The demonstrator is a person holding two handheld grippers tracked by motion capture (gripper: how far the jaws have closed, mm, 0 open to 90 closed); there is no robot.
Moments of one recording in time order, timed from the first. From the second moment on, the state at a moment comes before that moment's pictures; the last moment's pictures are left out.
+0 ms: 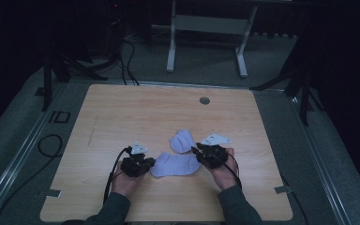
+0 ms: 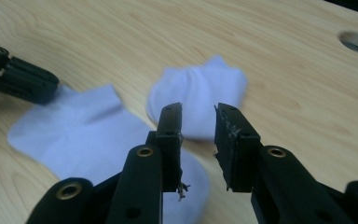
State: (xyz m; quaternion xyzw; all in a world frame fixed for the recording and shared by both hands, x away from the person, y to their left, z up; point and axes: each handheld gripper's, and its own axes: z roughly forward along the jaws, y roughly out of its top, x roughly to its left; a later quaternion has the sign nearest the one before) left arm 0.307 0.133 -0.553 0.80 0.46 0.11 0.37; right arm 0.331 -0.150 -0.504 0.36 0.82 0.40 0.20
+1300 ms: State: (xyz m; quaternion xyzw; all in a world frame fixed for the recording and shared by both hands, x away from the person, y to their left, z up) left arm 0.308 0.142 -0.552 0.79 0.47 0.11 0.39; right arm 0.401 -0.082 -0.548 0.38 0.86 0.32 0.08
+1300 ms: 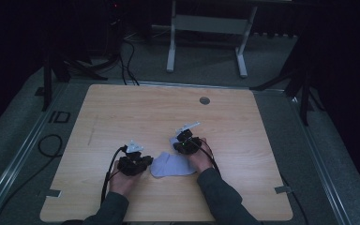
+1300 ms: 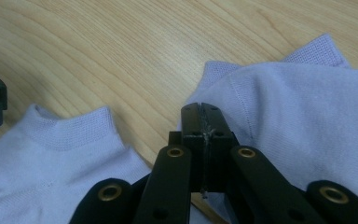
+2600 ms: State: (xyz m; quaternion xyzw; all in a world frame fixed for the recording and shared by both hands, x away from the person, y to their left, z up) left arm 0.306 0.138 -0.553 0.79 0.47 0.11 0.38; right arm 0.402 -0.161 -0.494 0.44 0.80 0.41 0.09
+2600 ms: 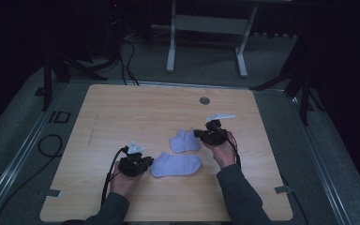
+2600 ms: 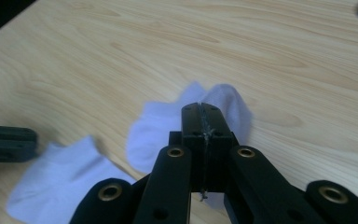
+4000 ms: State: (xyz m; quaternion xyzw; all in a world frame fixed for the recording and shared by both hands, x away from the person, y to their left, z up) left arm 0.305 0.139 -0.552 0.79 0.47 0.11 0.39; right arm 0.407 -0.128 -0.515 0.29 0.90 0.32 0.11
